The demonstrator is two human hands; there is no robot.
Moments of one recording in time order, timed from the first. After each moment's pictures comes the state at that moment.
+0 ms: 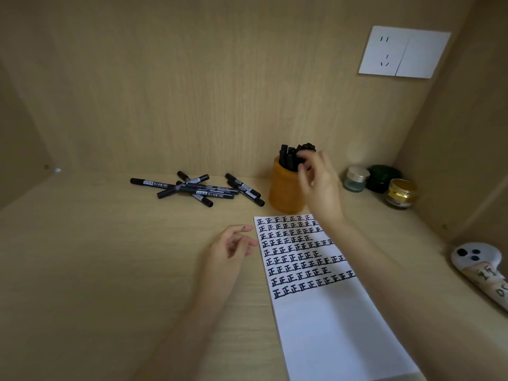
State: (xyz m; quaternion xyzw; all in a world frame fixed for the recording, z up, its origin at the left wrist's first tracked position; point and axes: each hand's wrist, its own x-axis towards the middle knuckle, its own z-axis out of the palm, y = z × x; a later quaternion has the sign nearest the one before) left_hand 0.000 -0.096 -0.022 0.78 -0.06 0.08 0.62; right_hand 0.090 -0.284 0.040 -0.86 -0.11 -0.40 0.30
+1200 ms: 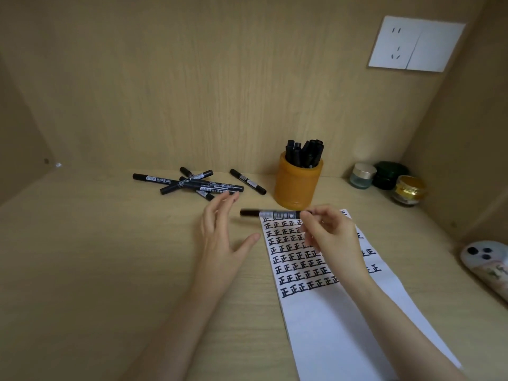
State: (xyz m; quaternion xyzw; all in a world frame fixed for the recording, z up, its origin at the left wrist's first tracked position) left_hand 0.013 -0.079 -0.022 0.82 -0.14 0.23 0.50; right_hand -0.004 -0.266 0.017 -0.78 0.00 -0.16 0.61
